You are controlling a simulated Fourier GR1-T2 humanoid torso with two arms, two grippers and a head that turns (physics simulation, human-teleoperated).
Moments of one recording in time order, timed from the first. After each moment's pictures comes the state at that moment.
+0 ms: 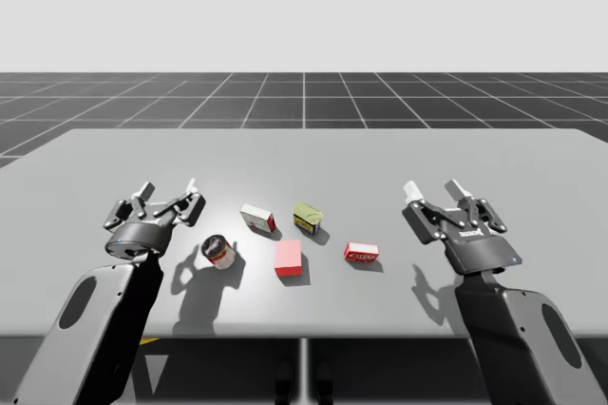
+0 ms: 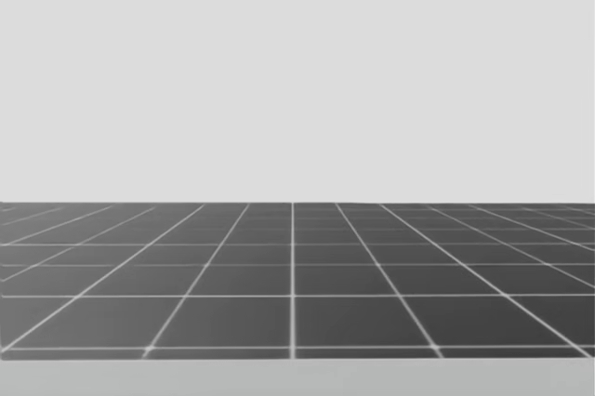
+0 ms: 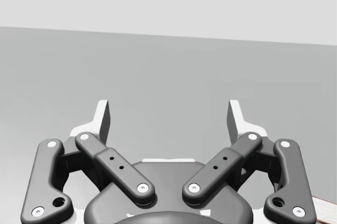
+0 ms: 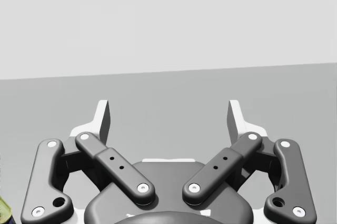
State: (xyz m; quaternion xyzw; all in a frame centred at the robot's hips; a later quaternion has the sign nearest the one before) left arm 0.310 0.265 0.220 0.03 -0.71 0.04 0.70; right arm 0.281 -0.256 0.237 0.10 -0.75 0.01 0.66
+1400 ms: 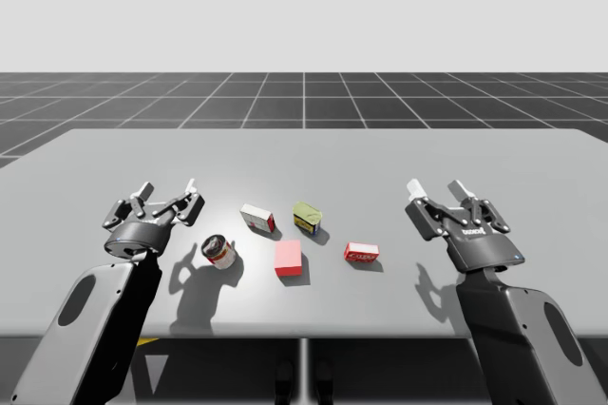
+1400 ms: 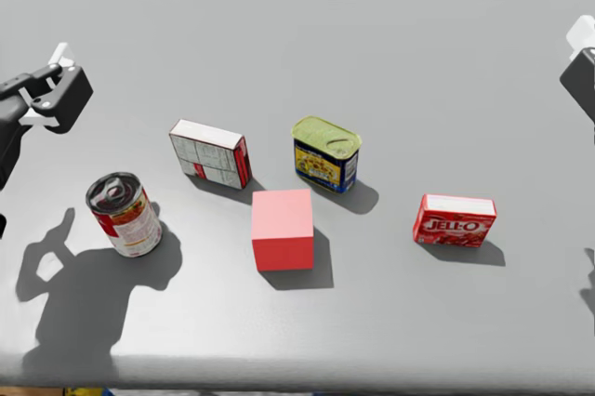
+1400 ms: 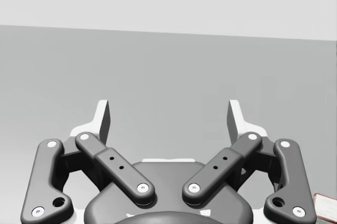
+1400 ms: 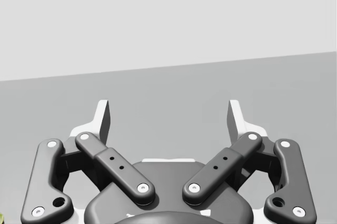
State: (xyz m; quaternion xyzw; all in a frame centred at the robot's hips) left arm 0.312 0.270 0.218 0.03 -0.71 0.04 0.70; right arm 0.282 -0.259 0.239 0.09 -0.74 -0.02 0.66
